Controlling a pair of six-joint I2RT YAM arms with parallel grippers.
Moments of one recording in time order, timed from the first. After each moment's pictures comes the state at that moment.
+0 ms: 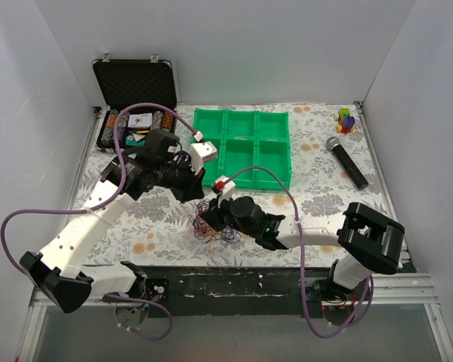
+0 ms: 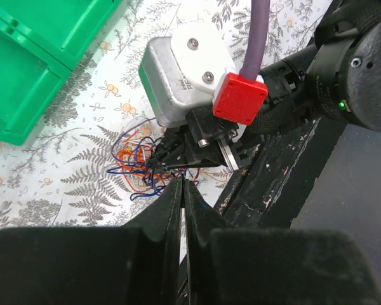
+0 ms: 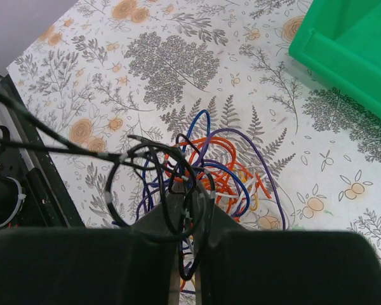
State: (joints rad) left arm -0.61 1.21 1.36 -1.00 0.45 0.20; right arm 1.17 1.55 0.71 0.55 0.14 0.38
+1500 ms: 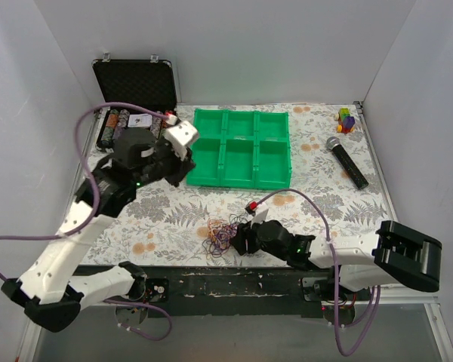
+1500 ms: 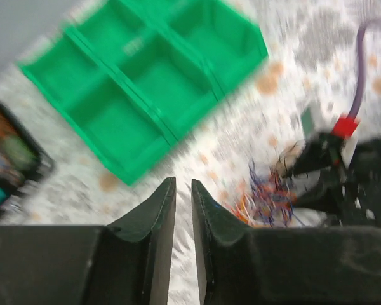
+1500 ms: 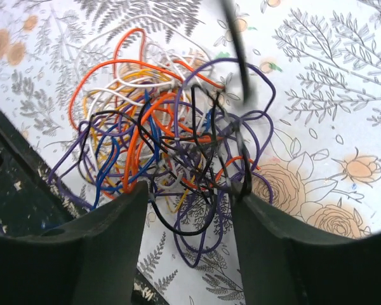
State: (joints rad) left arm -0.61 1.04 1.47 -0.73 0.13 0.18; right arm 1.21 1.30 0.33 0.45 0.27 0.59
